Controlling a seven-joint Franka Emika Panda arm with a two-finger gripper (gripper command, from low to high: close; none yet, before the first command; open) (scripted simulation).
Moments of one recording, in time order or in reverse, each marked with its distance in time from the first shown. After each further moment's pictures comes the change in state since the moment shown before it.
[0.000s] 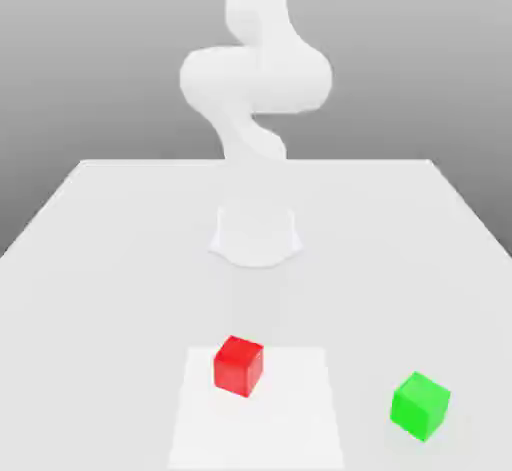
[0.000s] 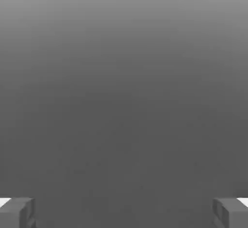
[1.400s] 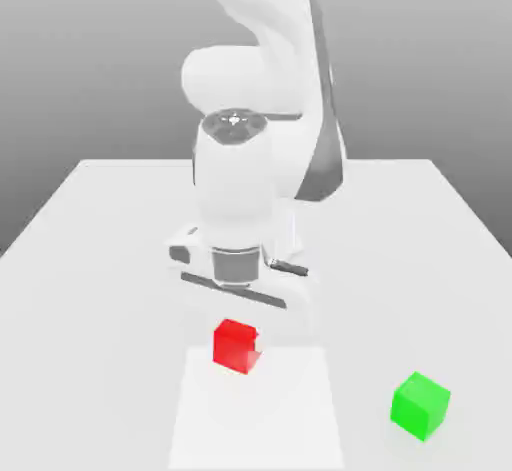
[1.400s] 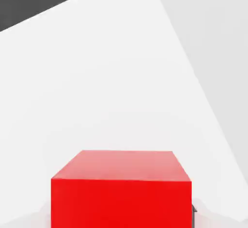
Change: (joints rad) arm -0.118 0.716 0.070 -0.448 0.016 0.444 0.337
